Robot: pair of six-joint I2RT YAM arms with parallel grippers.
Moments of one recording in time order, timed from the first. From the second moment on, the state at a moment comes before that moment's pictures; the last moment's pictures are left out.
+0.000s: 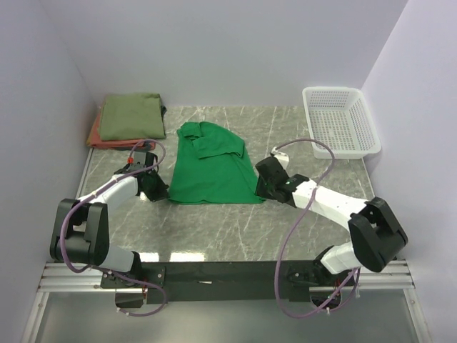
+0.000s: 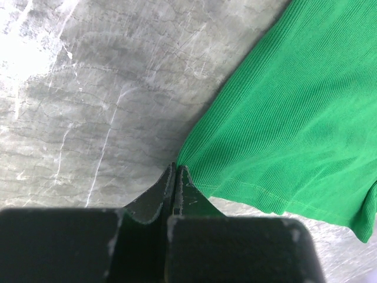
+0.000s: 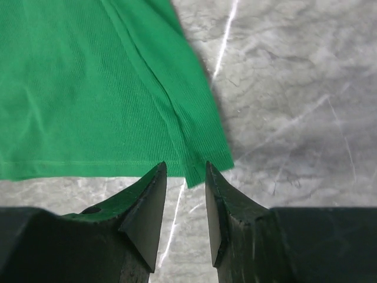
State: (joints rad) left arm -0.14 1.43 0.76 -0.43 0.07 -0.80; right arm 0.64 1.40 0.80 -0.33 0.29 0.77
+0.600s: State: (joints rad) left arm -0.14 1.44 0.76 -0.42 0.08 -0.78; right arm 0.69 1.59 0.90 -0.38 0.36 0.63
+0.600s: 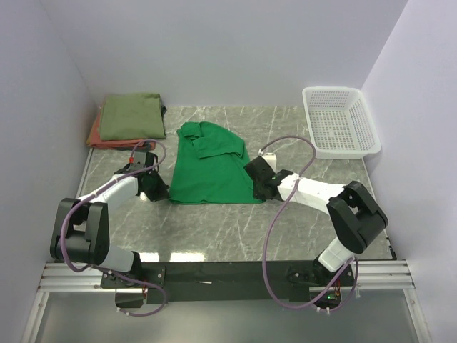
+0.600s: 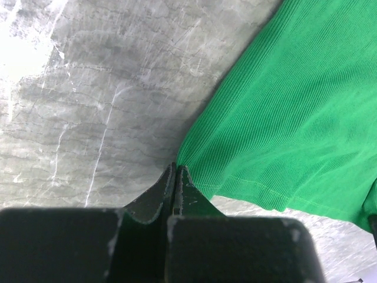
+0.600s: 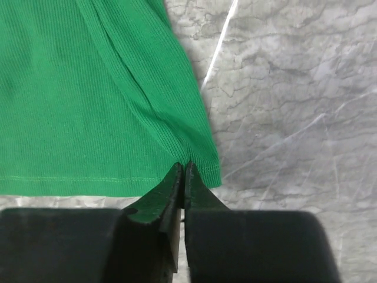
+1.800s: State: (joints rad) left arm -0.09 1.19 1.79 -0.50 0.25 -0.86; right arm 0.39 1.00 1.61 -0.56 0.12 0.68
